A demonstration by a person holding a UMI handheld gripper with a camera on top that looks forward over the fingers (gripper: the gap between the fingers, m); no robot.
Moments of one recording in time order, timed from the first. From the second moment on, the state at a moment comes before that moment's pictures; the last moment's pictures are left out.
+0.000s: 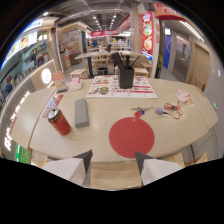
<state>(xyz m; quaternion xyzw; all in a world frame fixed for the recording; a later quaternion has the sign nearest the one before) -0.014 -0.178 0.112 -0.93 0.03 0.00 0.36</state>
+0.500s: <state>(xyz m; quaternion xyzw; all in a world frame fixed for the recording) 0.060 -0.128 0.064 -0.94 0.03 -0.03 0.35</state>
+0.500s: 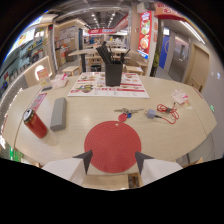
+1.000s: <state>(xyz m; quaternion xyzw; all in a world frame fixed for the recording) 0.083 -0.057 0.029 -0.94 0.01 -0.02 0.34</state>
